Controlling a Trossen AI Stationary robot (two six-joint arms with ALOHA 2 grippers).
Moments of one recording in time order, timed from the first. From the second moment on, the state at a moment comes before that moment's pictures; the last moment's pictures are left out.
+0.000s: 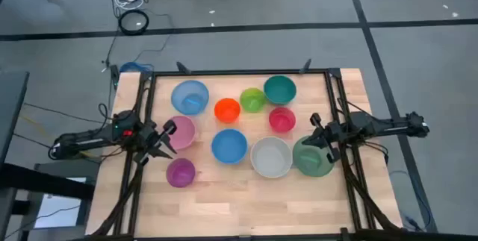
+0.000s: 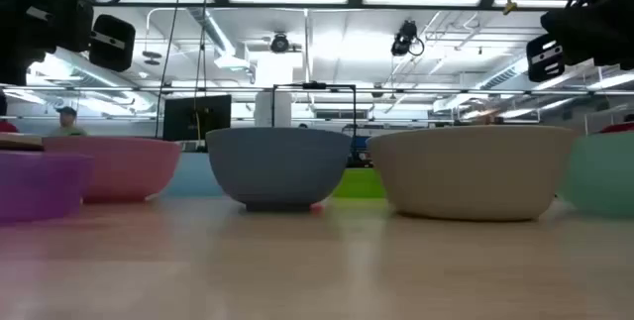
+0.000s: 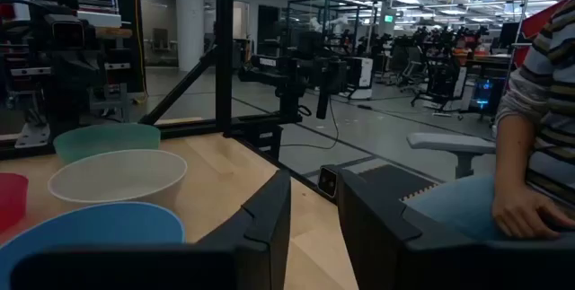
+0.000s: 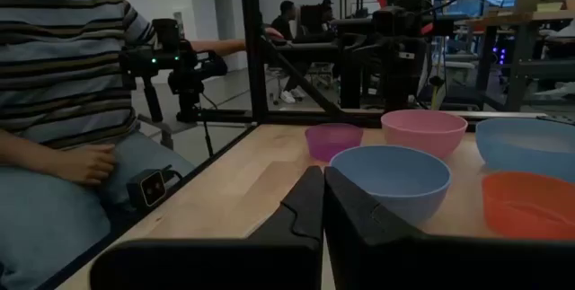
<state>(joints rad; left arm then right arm) 0.17 0.00 0.01 0.11 0.79 -0.14 0.10 0.01 0.01 0.06 -0.18 0.06</state>
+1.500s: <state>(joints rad) 0.17 0.00 0.01 0.19 0.77 -0.02 0.10 0.01 0.01 0.09 -0.18 0.02</state>
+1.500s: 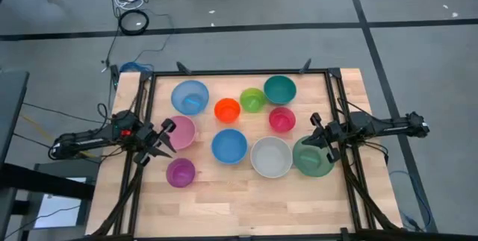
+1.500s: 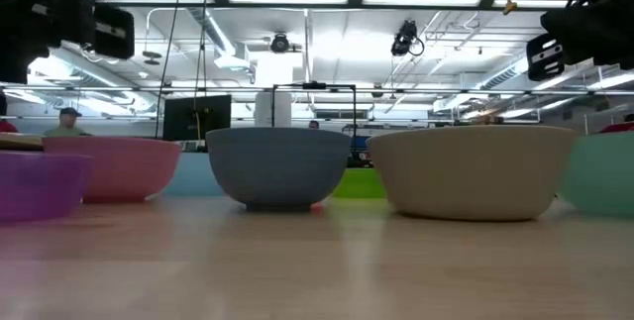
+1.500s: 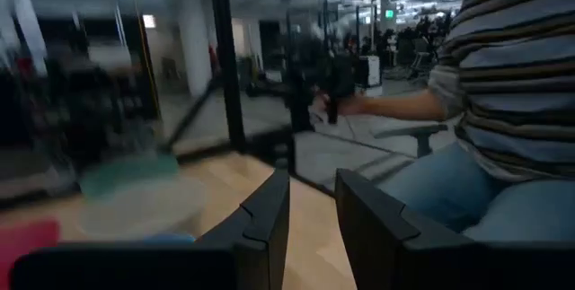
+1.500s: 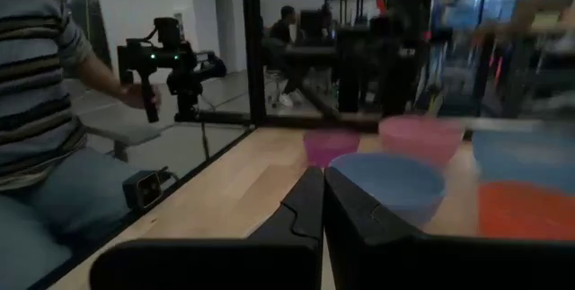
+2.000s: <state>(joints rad) 0.17 0.00 0.01 0.98 0.76 -0.17 0.10 0.01 0.01 0.60 -0.18 0.13</state>
